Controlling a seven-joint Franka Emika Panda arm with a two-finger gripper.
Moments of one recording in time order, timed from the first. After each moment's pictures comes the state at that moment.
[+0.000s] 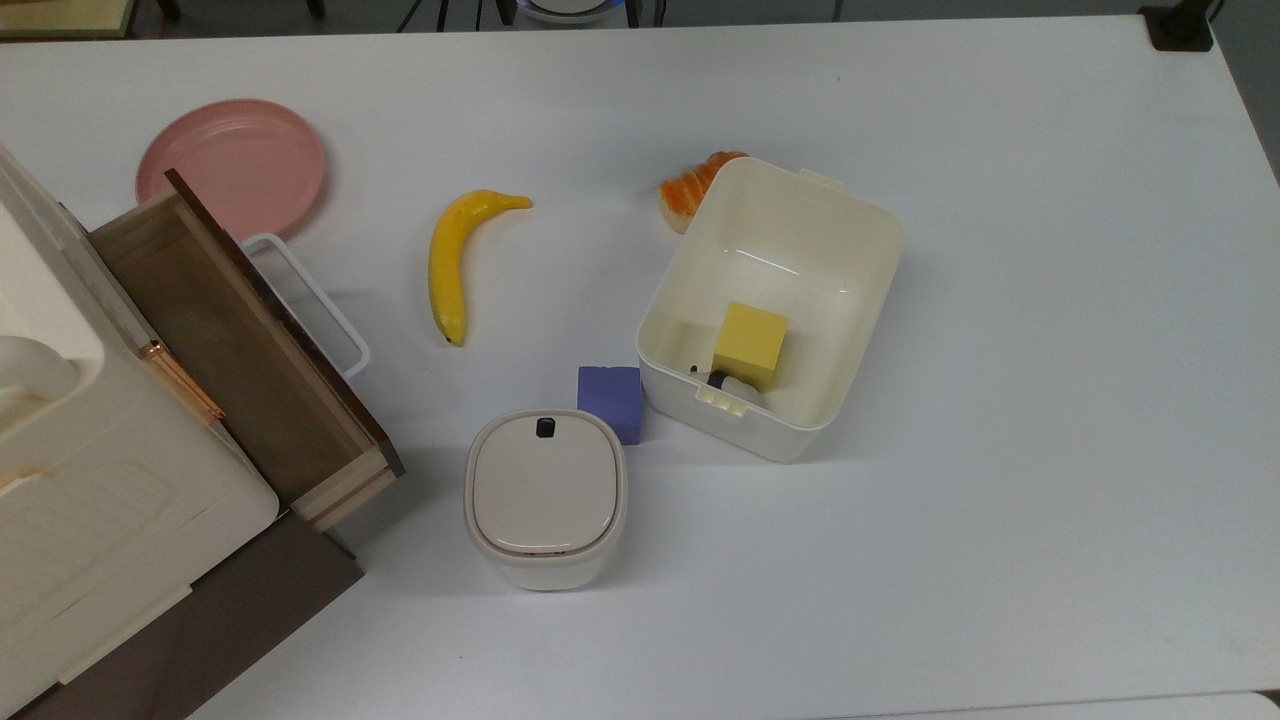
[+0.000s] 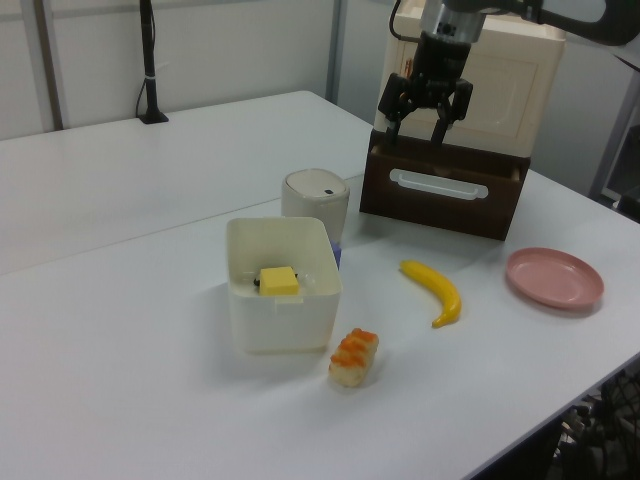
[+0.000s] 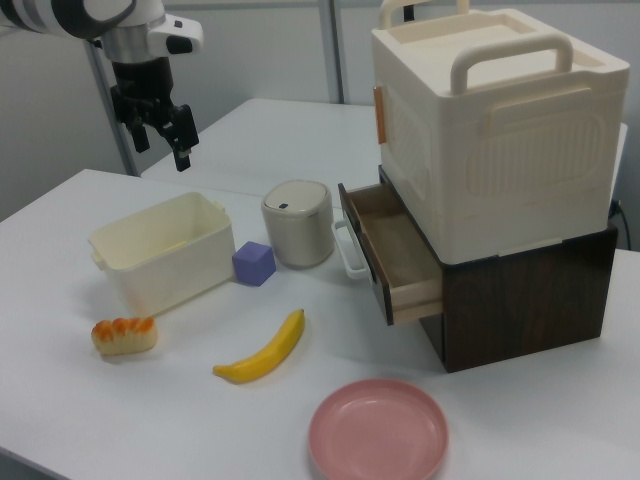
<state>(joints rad) -0.01 0.01 0.04 -1.53 0.11 1.59 0.17</state>
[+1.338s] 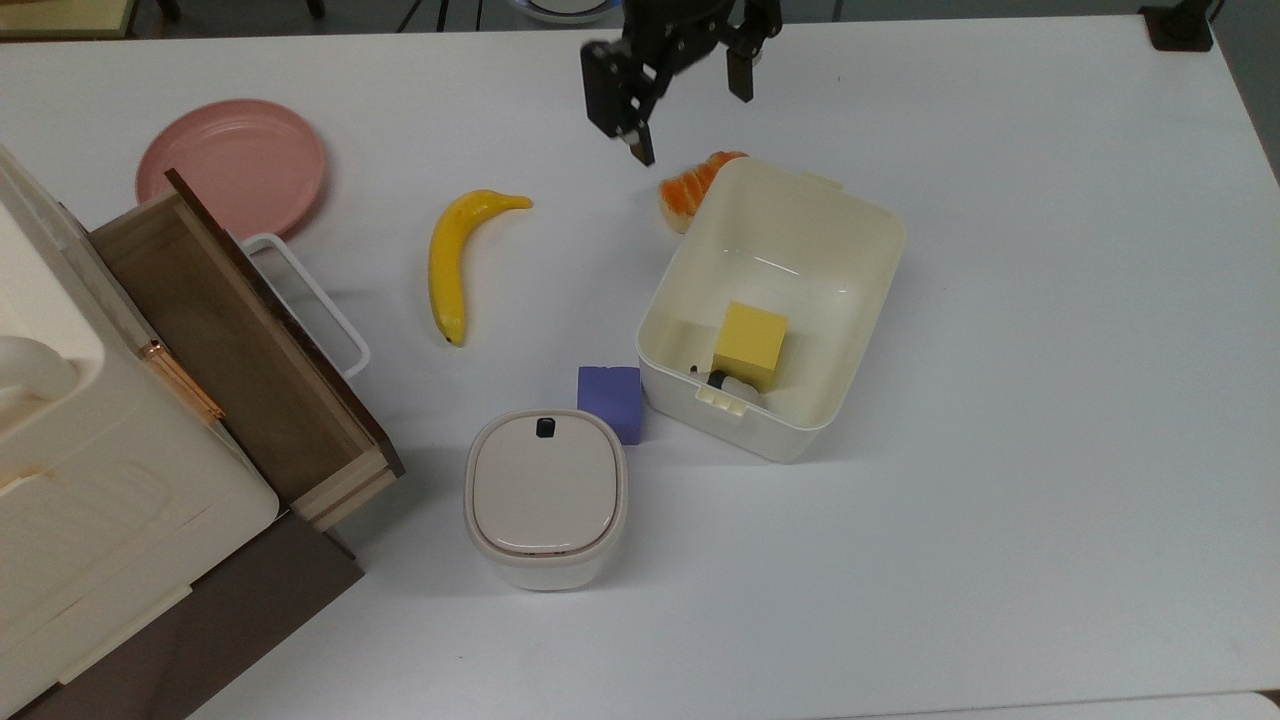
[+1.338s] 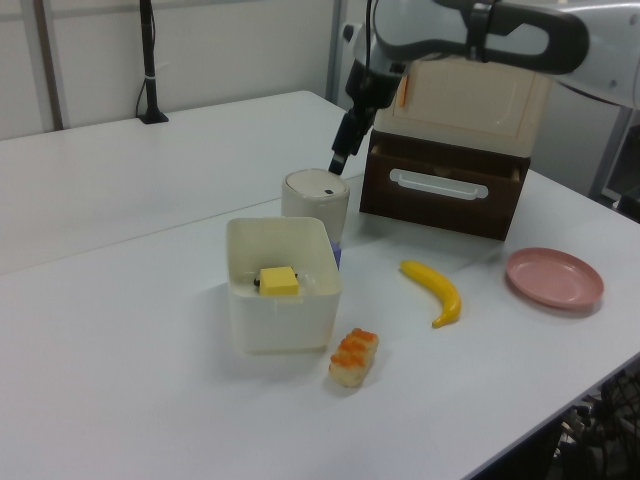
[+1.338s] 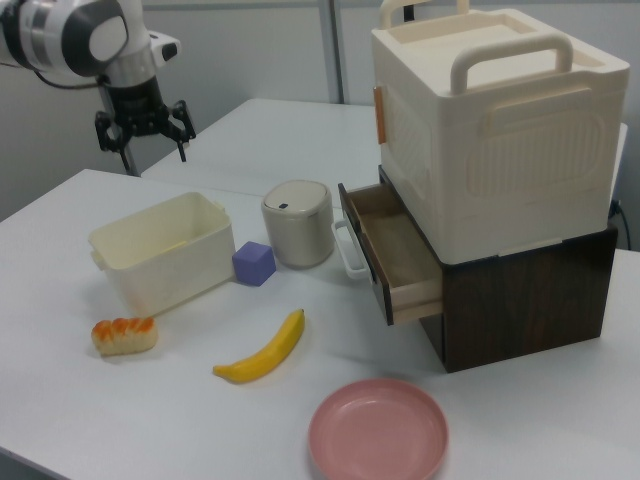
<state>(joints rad) 0.06 0.11 0.11 -1.56 0.11 1.84 -0.55</state>
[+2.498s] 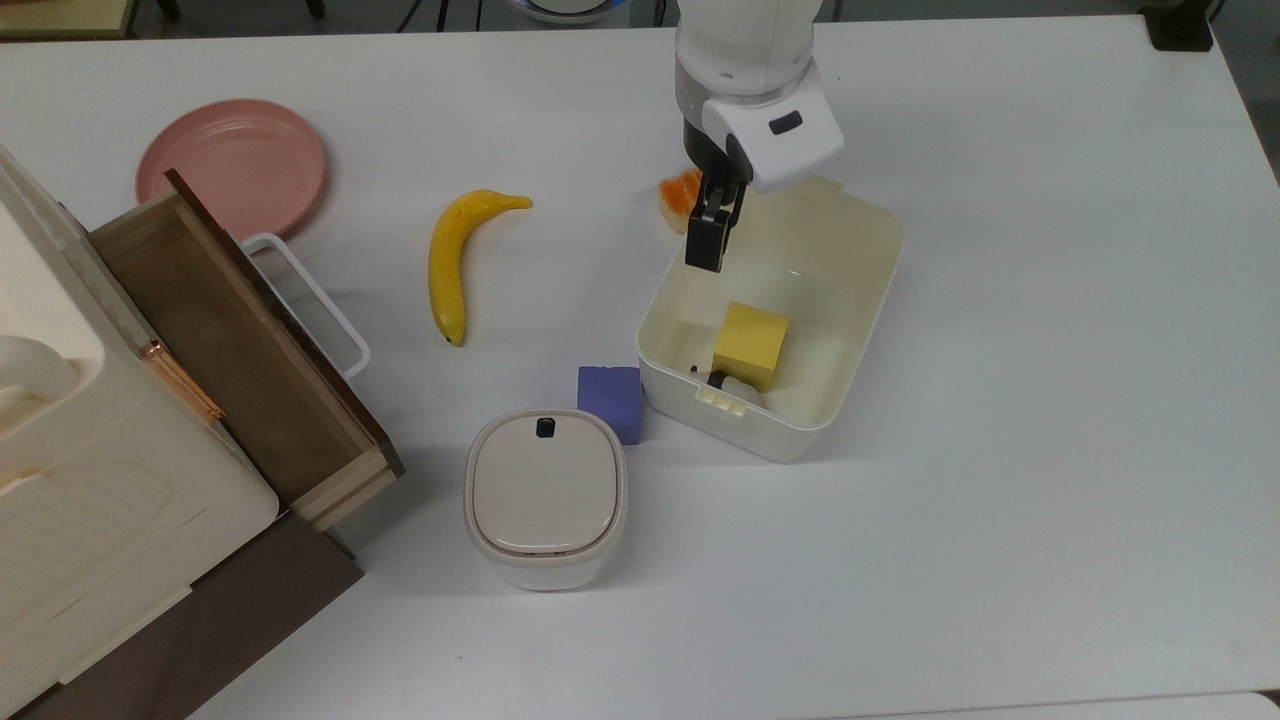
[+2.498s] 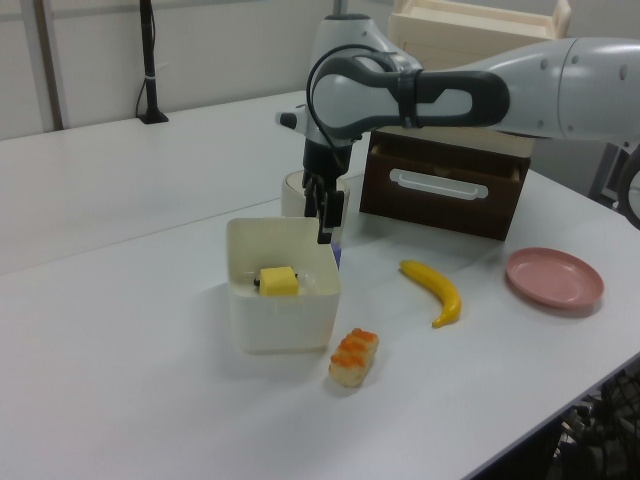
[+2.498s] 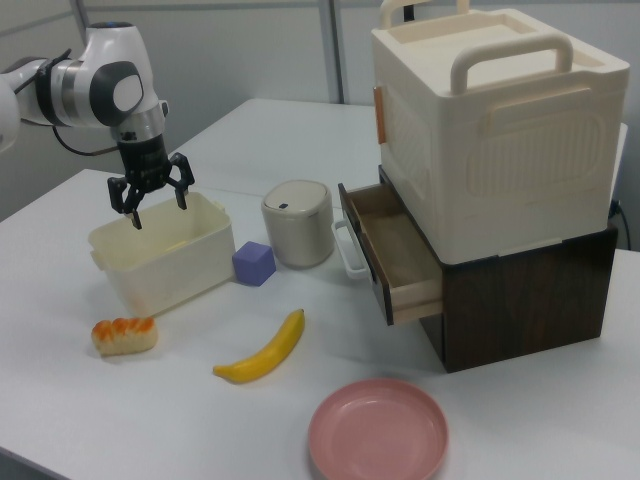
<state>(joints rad) 0.12 0.30 0.16 -1.56 -0.01 1.86 -0.98</state>
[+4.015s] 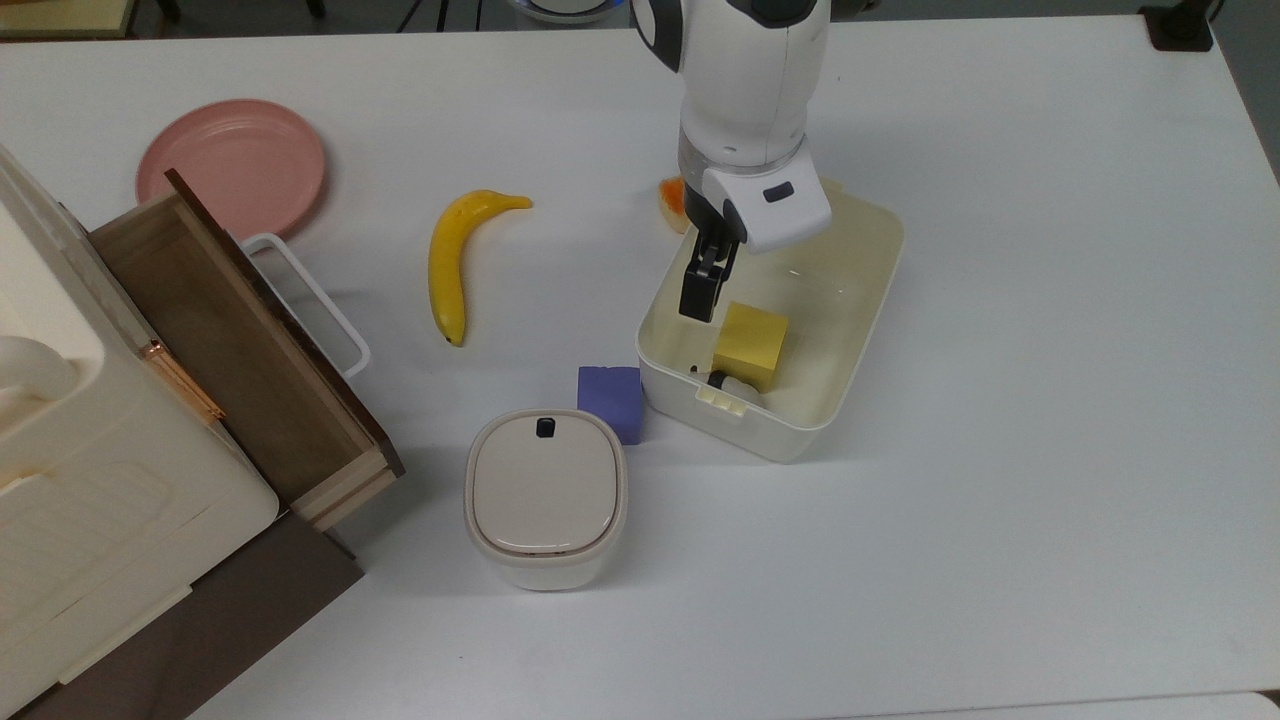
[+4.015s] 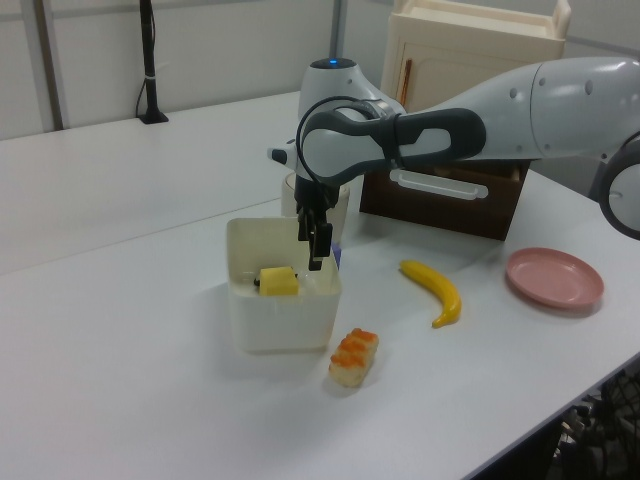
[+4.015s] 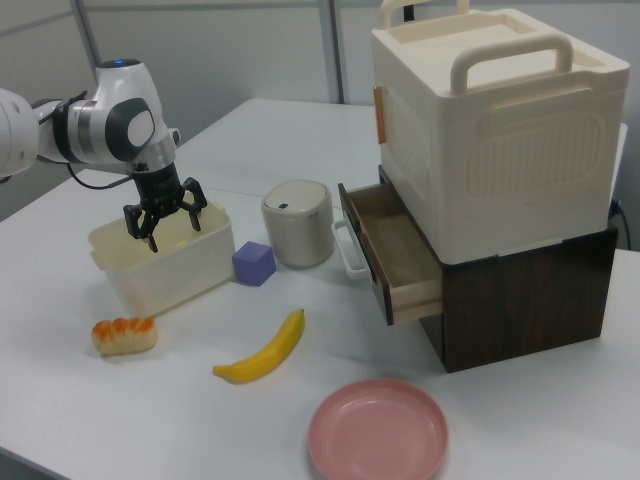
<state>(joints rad) 0.12 0.36 0.16 -1.64 -0.07 2.02 -0.92</state>
